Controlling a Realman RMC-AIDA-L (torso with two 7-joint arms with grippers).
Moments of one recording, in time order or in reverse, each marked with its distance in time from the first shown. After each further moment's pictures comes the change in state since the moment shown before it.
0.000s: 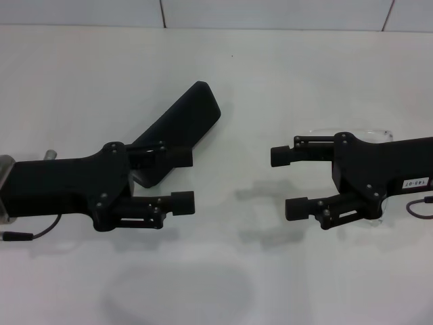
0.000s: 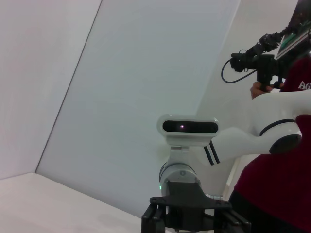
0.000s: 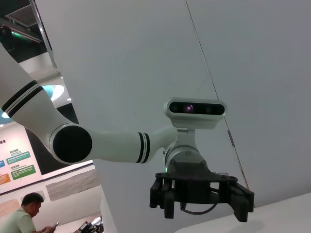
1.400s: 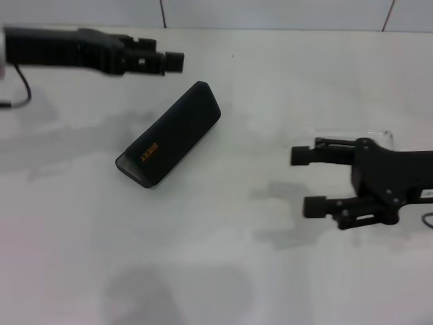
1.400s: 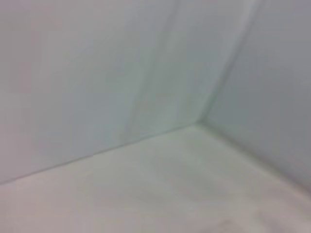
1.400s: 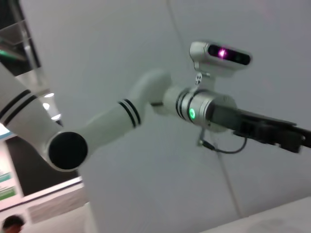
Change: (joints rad) left arm -0.115 -0.020 0.002 0.626 0.301 -0.324 -0.790; right arm -0.087 0.002 0.055 0.003 0.000 -0.016 -0.026
